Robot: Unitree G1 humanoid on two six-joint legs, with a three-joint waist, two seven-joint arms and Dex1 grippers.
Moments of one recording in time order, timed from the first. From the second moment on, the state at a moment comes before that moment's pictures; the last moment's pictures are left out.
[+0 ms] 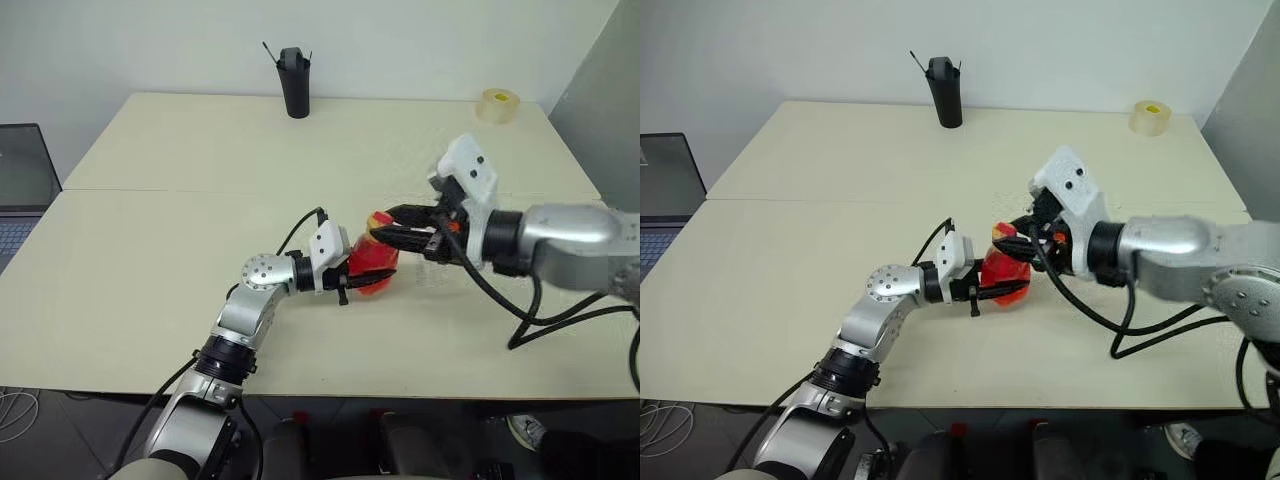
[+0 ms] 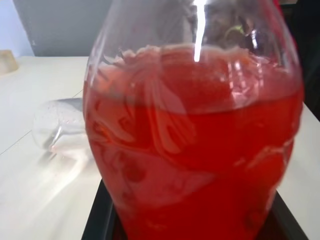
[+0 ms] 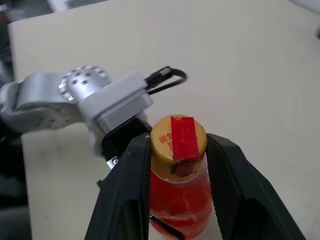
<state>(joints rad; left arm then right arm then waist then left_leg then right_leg) -0.56 0.26 -0.23 0.19 -0.24 0.06 -1.06 -0.93 -1.04 0.36 -0.34 1.08 0.82 0.61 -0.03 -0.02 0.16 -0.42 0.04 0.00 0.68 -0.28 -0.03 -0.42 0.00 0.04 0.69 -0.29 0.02</state>
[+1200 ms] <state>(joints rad) -0.56 0.23 -0.26 0.19 -0.23 0.09 -1.09 -1.15 -0.75 0.33 0.18 0.41 0.52 1.48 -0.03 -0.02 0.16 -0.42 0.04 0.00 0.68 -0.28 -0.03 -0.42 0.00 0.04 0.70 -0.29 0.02</state>
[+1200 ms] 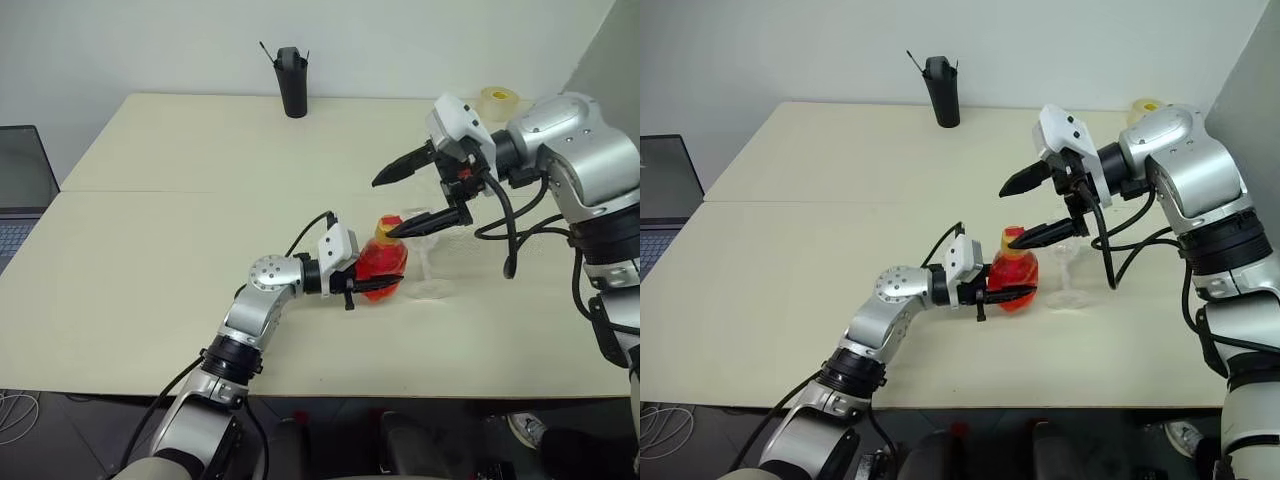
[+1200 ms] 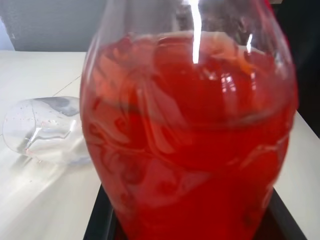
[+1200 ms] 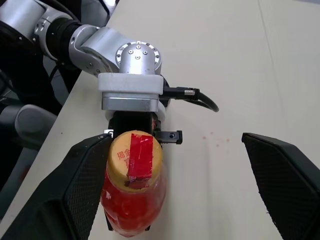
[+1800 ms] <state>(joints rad) -0.56 0.24 -0.27 0.19 -0.23 0.08 -1.10 -0.86 -0.66 0.02 -0.39 0.64 1.00 0.95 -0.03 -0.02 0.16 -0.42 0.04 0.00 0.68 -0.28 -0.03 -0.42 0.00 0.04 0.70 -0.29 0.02</state>
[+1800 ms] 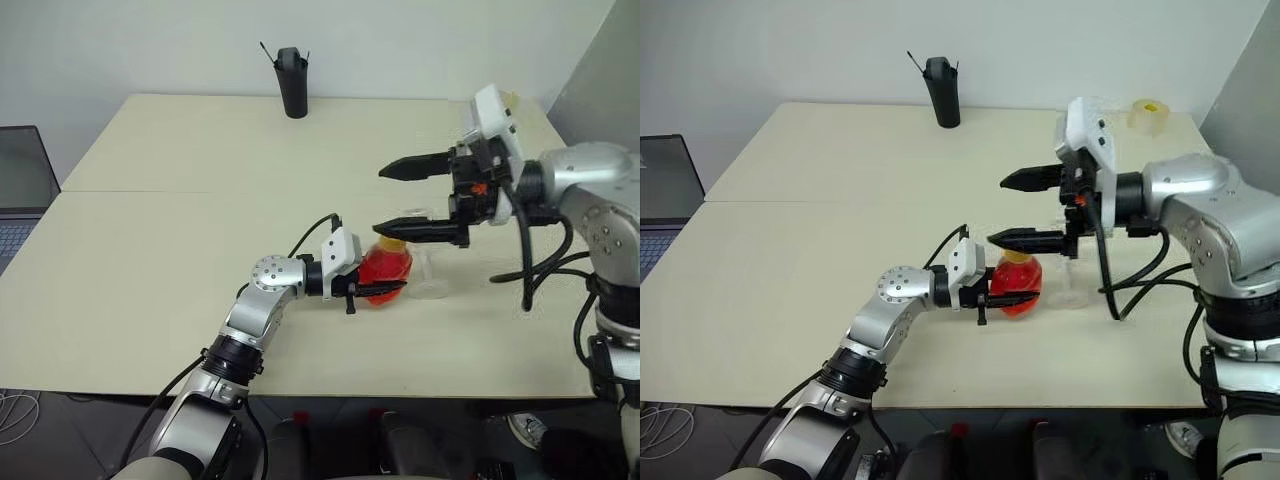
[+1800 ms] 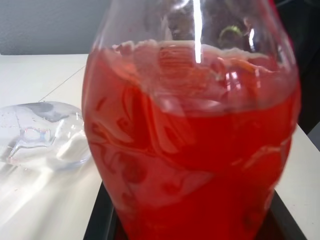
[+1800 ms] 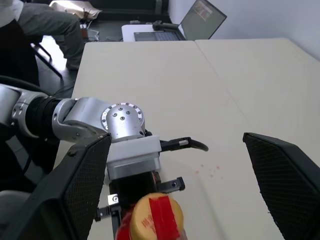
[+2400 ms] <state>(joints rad) -0.57 0.23 -0.27 0.19 -0.23 0.07 -1.10 -0.76 -0.61 0.02 -0.35 0.69 1.02 0.79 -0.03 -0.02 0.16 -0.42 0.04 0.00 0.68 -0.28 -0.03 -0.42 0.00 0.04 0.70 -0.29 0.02</state>
